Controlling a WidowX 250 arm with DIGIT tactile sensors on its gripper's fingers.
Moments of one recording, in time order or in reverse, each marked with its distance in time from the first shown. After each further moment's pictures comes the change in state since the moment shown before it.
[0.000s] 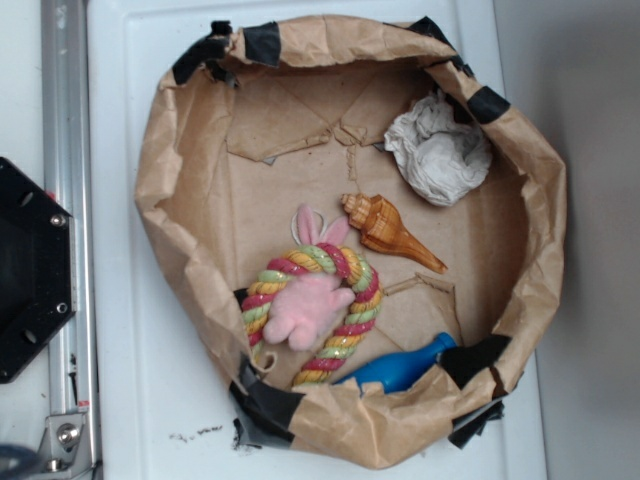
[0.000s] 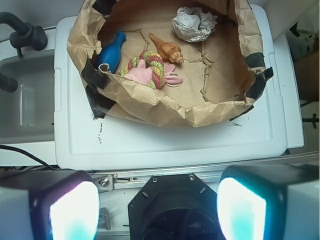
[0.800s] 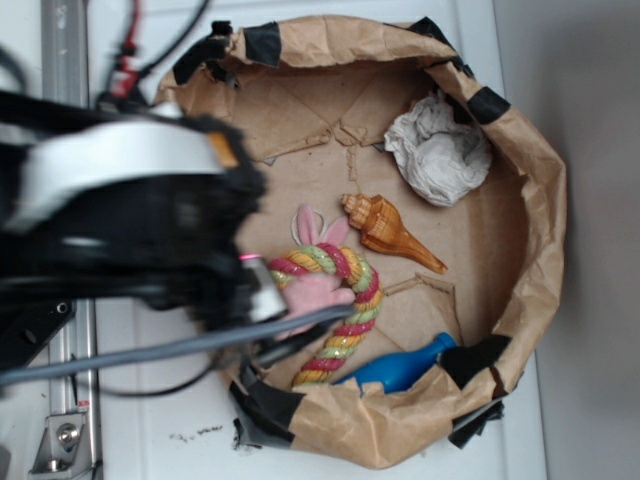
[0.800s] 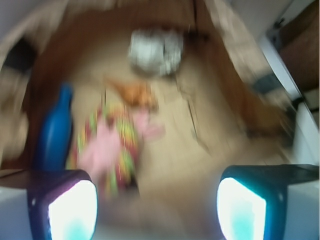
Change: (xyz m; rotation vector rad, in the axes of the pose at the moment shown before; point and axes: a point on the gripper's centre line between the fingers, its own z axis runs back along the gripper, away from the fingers) arm 0.089 0.014 -0.110 0.108 -0.165 0.360
